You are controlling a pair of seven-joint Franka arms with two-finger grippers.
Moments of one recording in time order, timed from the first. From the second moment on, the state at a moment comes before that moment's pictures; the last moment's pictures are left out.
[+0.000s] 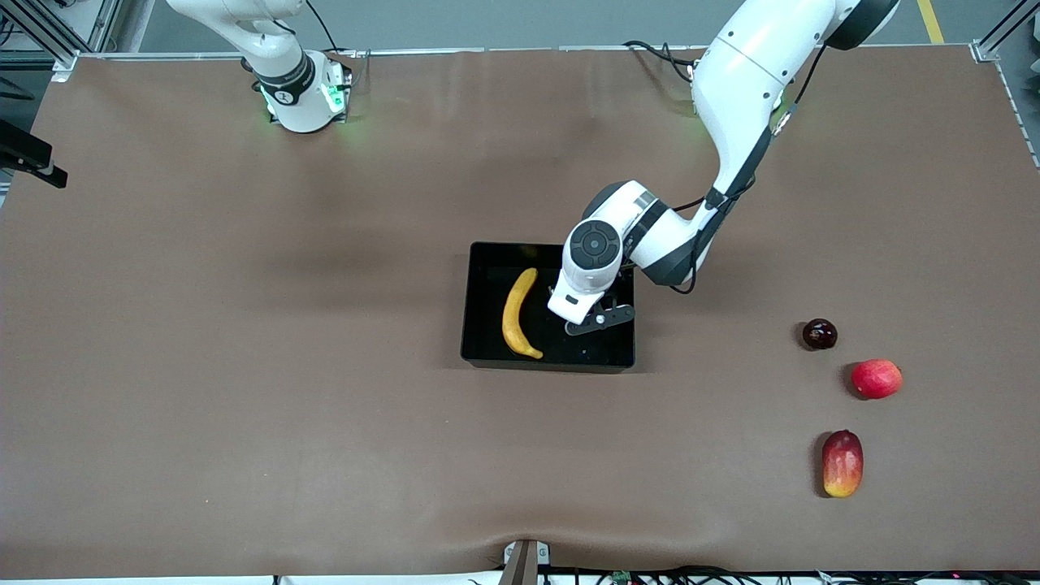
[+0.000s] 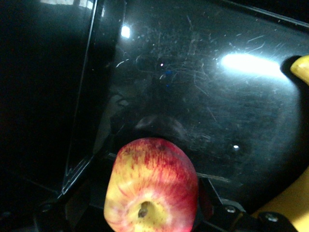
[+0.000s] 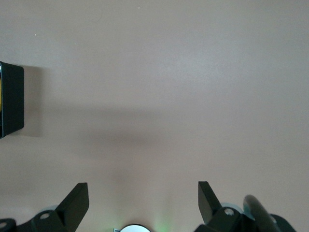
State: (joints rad) left arm -0.43 0.69 -0.28 -1.68 0.15 2.22 -1.02; right arm -0.03 0.01 -0.10 -1.41 0.04 1.37 -0.20
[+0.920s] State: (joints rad) left arm -0.27 0.46 -0.28 -1.60 0.16 2.13 -0.96; right arm -0.04 0.03 -0.11 -1.41 0.04 1.39 -0.20
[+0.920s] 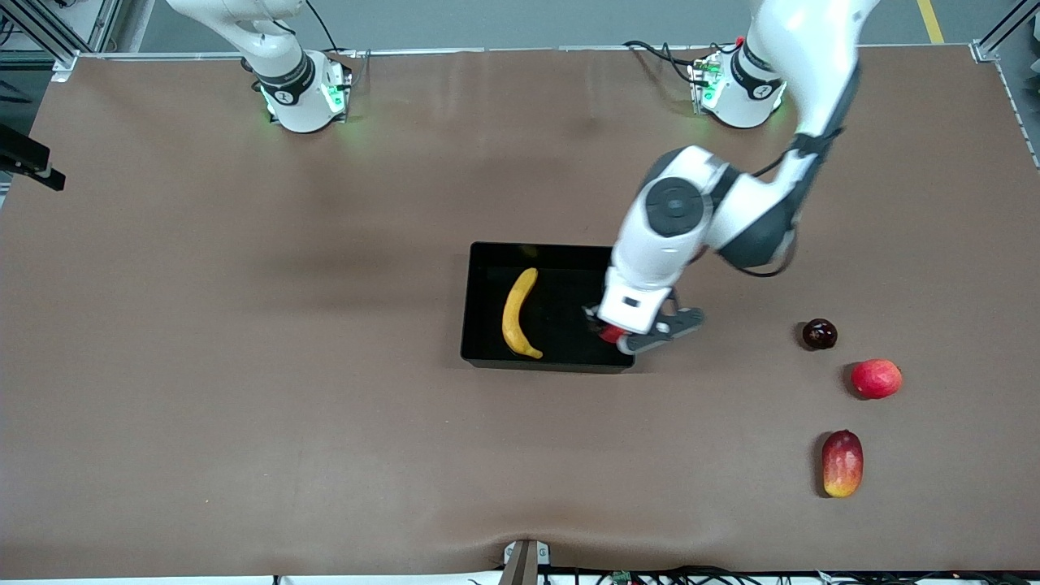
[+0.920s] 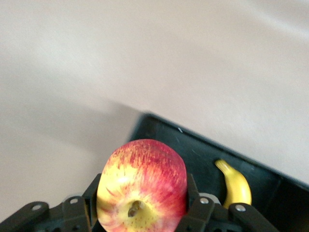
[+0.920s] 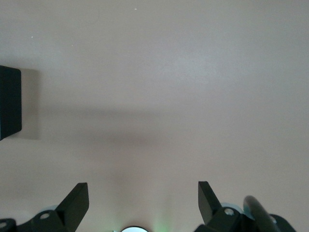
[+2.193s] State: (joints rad) left arm 0.14 0.70 -0.27 -1.66 0.22 2.26 -0.53; right arm -0.04 0.05 -0.10 -1.41 0.04 1.40 -0.20
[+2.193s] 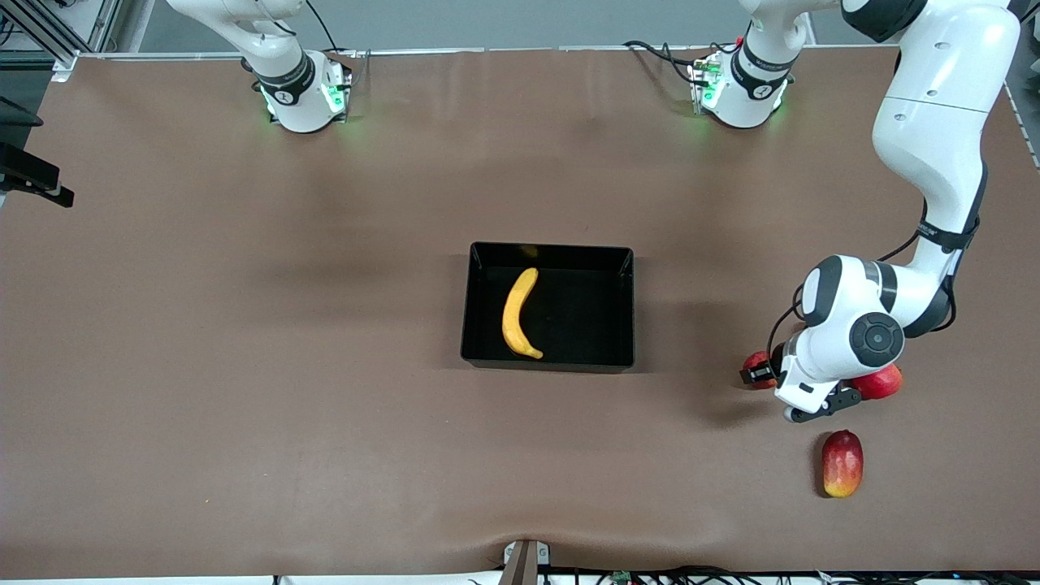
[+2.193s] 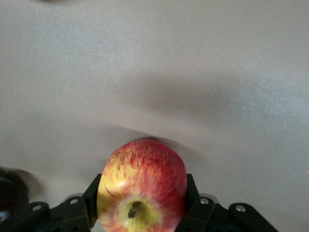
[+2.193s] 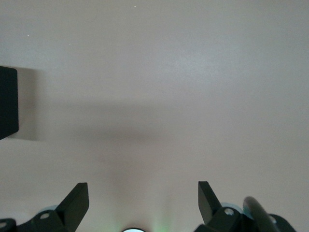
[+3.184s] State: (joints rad) left arm 0.08 0.50 -0.47 -1.65 0.22 2.04 -0.51; right arm 0.01 0.05 -0.10 -1.41 0.02 1.40 0.01
